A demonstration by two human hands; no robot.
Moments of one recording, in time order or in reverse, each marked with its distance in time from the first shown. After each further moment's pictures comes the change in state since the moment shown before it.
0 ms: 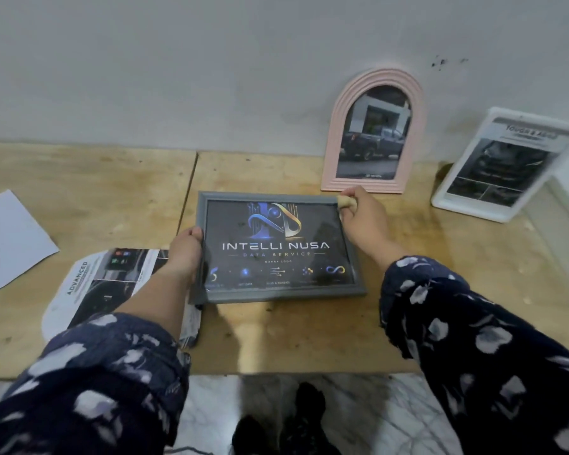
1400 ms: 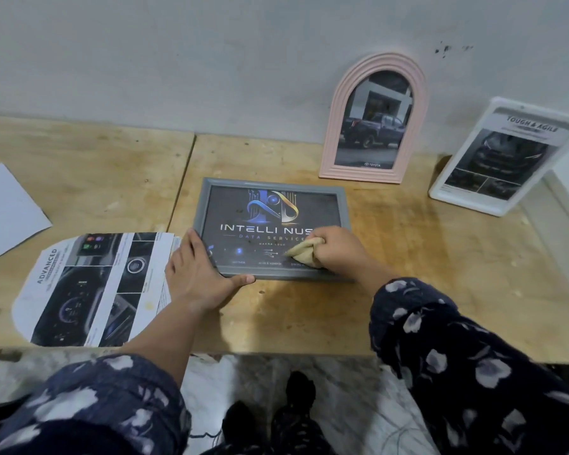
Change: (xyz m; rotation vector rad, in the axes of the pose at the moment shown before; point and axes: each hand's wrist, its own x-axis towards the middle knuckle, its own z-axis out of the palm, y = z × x) left_hand -0.070 -0.056 0.020 0.981 0.098 0.381; right_hand -0.059 -0.004 0.009 -0.132 -0.525 -0.006
